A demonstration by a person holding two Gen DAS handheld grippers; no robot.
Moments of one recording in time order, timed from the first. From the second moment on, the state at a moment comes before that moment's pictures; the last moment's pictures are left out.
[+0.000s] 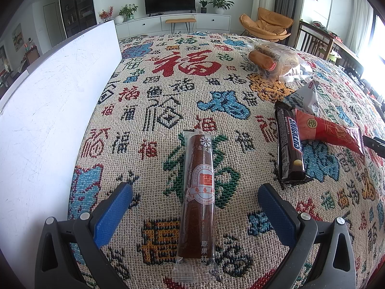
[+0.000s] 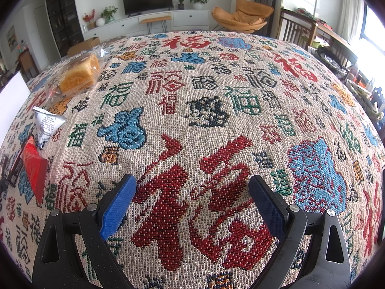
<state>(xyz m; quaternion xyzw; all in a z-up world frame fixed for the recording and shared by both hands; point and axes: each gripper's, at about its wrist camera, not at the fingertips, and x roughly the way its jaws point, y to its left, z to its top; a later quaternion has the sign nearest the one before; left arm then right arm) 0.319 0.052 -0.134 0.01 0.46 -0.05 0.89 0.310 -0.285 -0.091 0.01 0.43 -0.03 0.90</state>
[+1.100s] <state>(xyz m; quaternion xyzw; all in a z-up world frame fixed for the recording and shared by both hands) 0.264 0.074 -0.094 -0.09 0.45 -0.12 0.88 0.309 -0.277 -0.034 0.03 0.41 0.07 0.91</state>
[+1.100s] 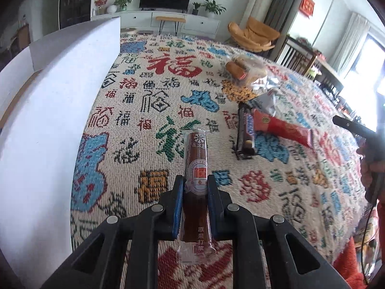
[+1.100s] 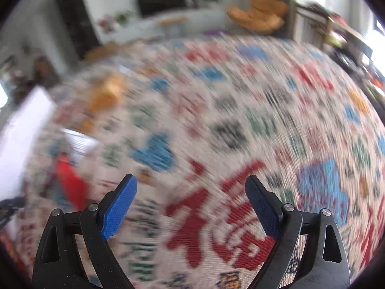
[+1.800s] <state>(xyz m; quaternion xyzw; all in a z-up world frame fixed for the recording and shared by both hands) 0.194 0.114 -0.035 -0.24 0.37 -0.17 0.88 0.334 -0.128 -0.026 -0.06 0.57 0.21 0.79</state>
